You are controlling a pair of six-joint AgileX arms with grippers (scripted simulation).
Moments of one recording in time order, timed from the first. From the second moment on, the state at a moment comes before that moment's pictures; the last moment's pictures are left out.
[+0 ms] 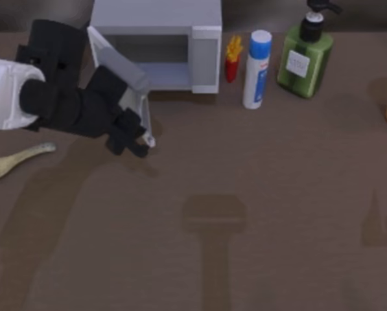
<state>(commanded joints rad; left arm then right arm) -0.30 1.80 1.07 -0.21 0.36 0.42 0.00 0.00 0.00 0.00 0.00 0.00</state>
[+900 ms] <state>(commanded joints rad) -0.29 1.80 1.07 -0.23 0.39 0.45 0.00 0.00 0.00 0.00 0.00 0.00</state>
